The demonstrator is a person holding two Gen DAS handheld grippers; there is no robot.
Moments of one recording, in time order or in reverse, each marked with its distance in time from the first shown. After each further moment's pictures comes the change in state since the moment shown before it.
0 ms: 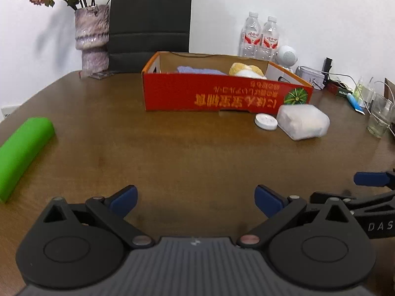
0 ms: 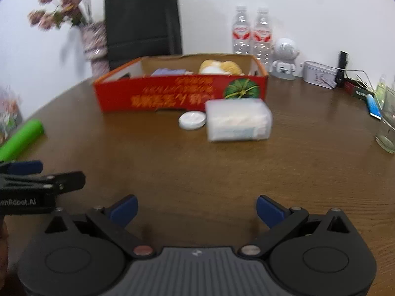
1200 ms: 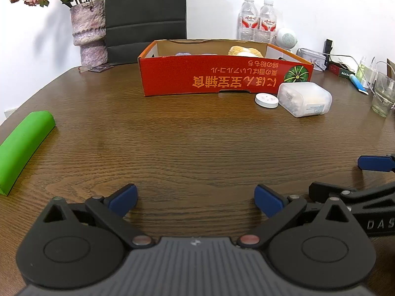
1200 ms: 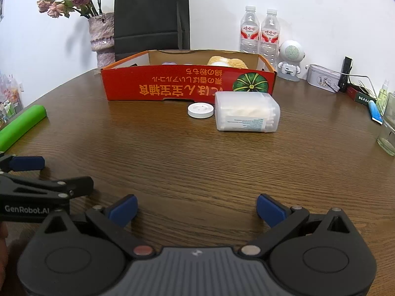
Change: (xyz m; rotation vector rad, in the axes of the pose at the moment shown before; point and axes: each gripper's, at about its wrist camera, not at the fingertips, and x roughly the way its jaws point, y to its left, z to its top) left arm 0.002 -0.006 -0.003 0.033 0.038 -0.004; right arm 0.001 0.004 -0.007 -0.012 -0.010 -0.012
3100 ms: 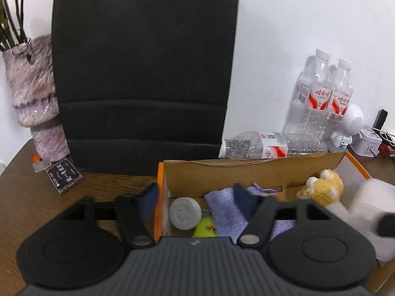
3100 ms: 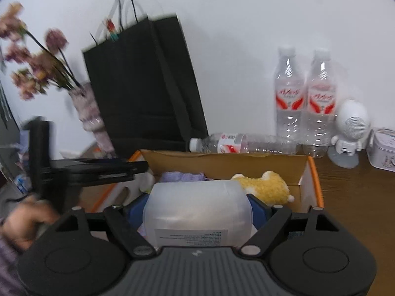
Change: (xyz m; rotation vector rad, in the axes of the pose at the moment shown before) left arm 0.211 0.081 0.273 0.000 -0.066 -0.020; right arm 0.161 -0.040 0.271 0.065 -0.005 0.202
